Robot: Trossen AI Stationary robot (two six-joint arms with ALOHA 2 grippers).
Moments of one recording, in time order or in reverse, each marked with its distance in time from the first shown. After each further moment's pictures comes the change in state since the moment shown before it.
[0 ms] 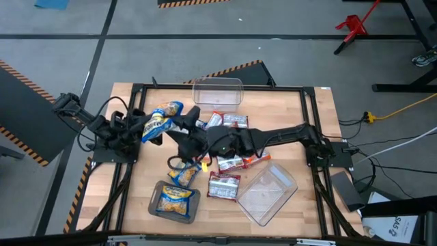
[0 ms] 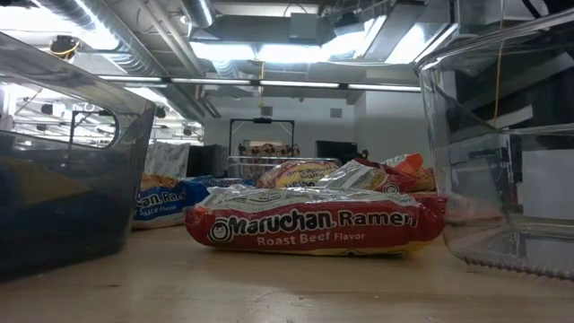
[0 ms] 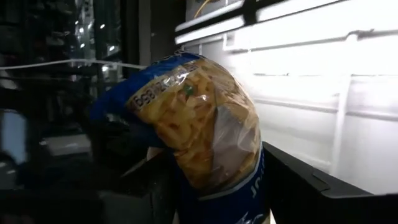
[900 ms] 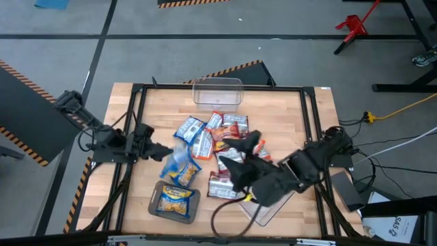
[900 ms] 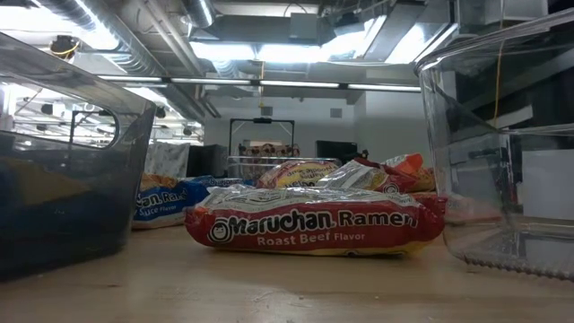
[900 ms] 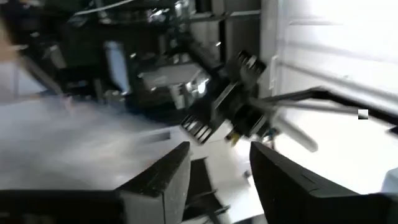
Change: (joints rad) left arm -0.097 -0.028 0.003 -0.494 0.072 -0.110; right arm 0.346 -0.244 0.000 -0.807 0.451 0.759
